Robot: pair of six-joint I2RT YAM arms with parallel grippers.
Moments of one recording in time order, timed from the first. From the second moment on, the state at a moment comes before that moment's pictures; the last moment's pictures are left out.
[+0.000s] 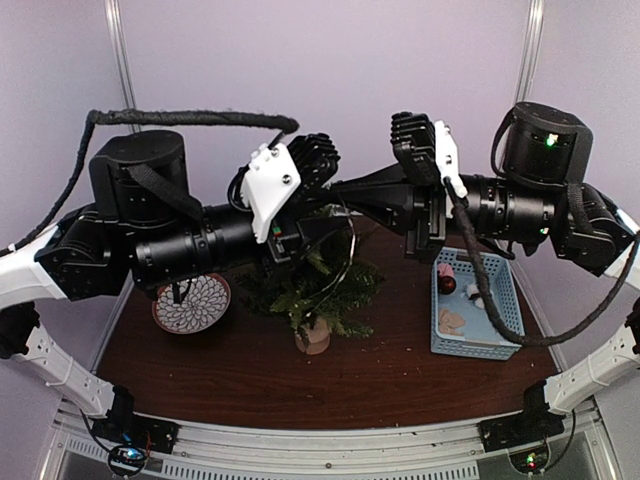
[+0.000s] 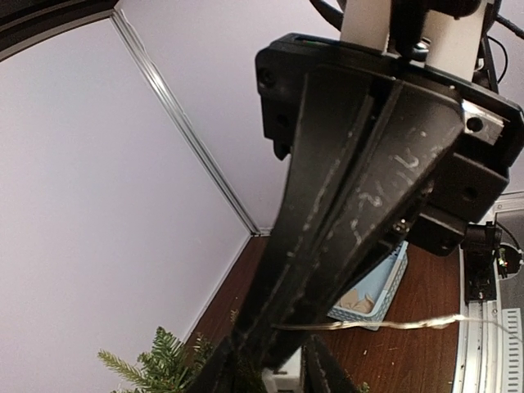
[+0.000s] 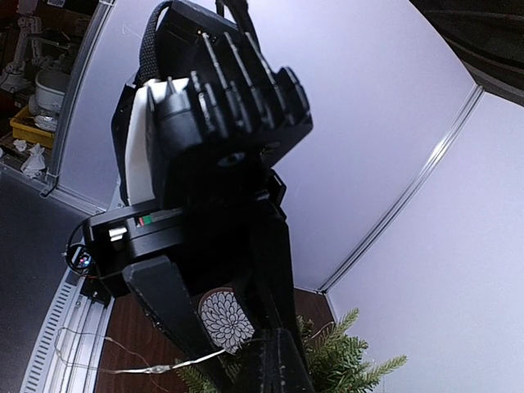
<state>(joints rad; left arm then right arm) -1.48 1.34 1.56 -0.31 -0.43 0.42 1.28 1.24 1.56 -0.32 -0.10 -0.54</state>
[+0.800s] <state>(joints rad) -1.46 1.22 1.45 -0.31 -0.46 0.30 1.28 1.25 1.53 -0.32 -0.07 -0.52</state>
